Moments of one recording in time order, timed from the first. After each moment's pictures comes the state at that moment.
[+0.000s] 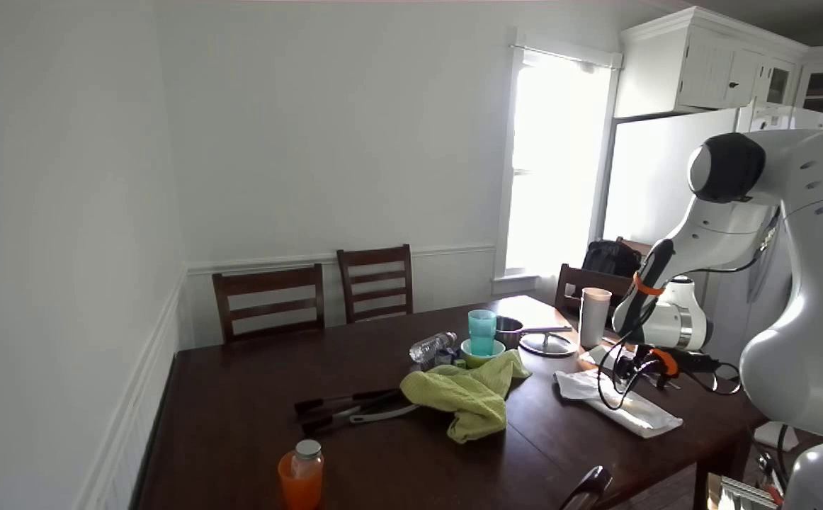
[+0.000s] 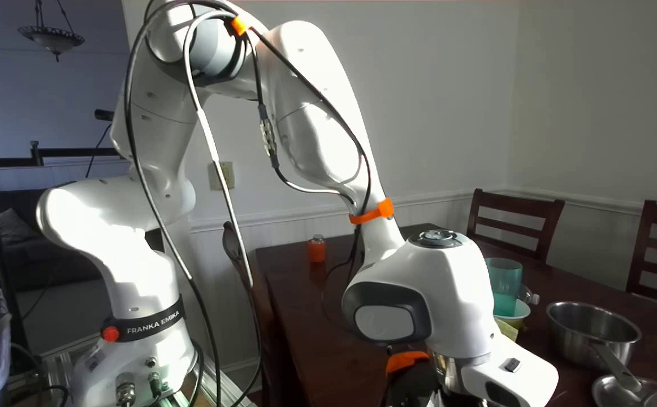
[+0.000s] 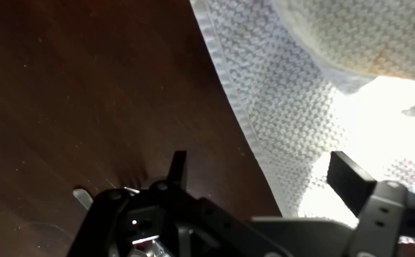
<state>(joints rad) -1.14 0.59 -0.02 -2.20 0.02 3.04 -0.21</state>
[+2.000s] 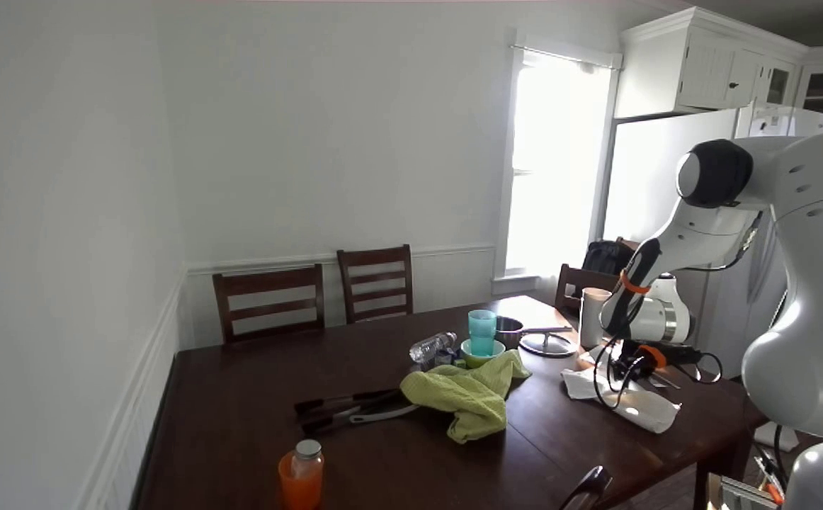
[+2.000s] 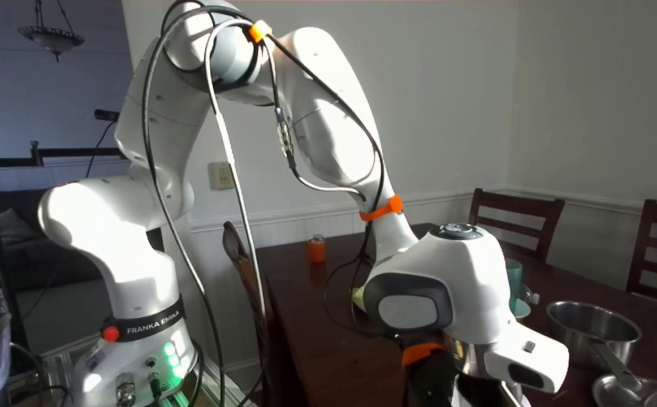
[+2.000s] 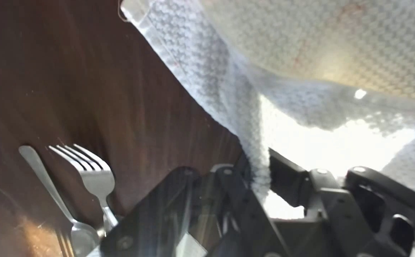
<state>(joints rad) -1.08 0.62 -0.03 -2.13 0.01 2.97 -0.29</state>
